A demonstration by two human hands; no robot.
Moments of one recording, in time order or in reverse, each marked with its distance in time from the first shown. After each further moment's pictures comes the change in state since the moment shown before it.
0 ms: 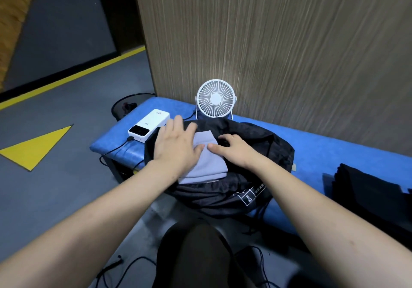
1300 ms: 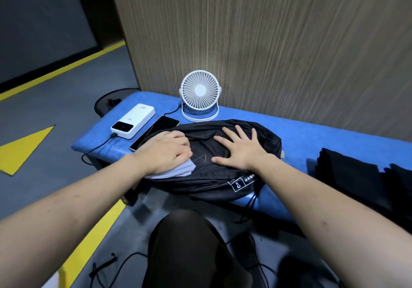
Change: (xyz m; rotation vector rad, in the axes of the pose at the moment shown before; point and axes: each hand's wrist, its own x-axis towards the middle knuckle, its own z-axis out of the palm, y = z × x) left_hand 0.004 -0.029 0.037 -0.131 -0.248 0.582; right_hand -0.014 0.055 -0.011 -0.765 -0.055 -0.104
